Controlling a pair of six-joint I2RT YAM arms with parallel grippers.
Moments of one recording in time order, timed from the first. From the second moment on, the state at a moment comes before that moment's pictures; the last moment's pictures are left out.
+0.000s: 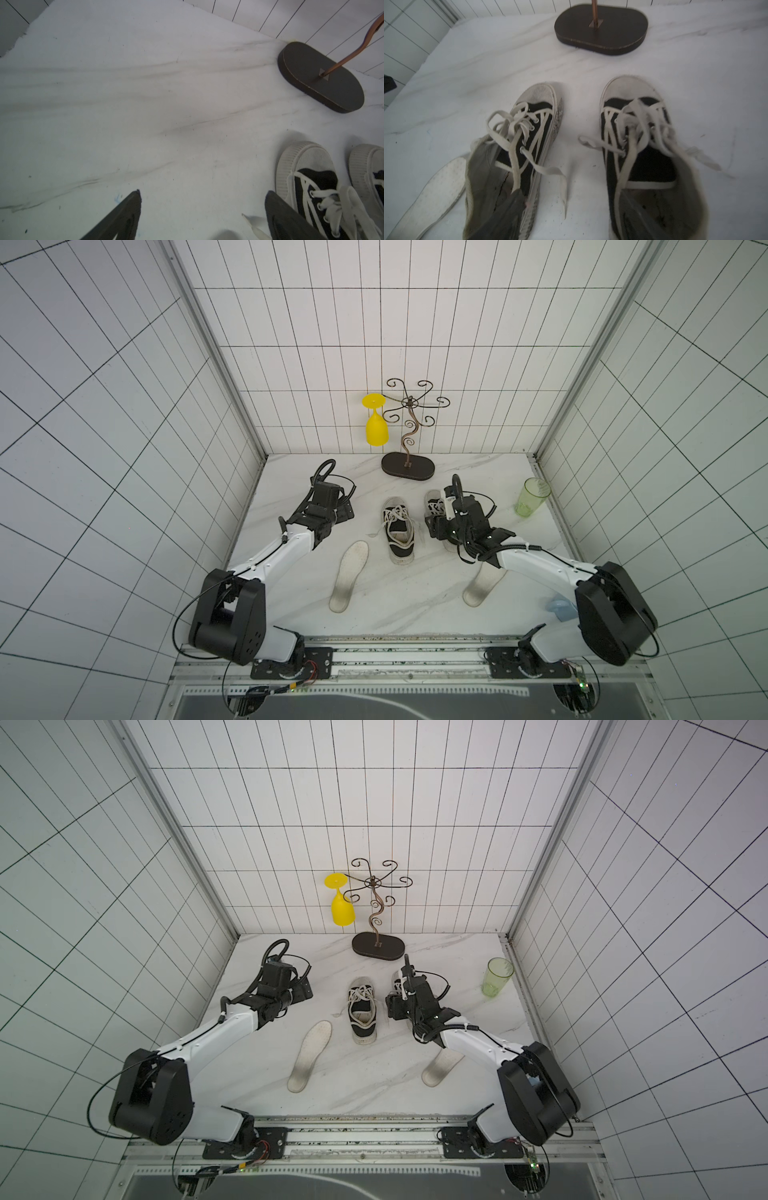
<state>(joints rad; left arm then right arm) -0.30 1.42 0.93 -0.35 -0.21 -0.55 0.61 1.48 0.84 -0.04 0.06 0.34</state>
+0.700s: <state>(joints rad) -0.55 1.38 1.05 -0.69 -0.12 -0.70 0.73 1.63 0.96 -0.13 0.03 0.48</state>
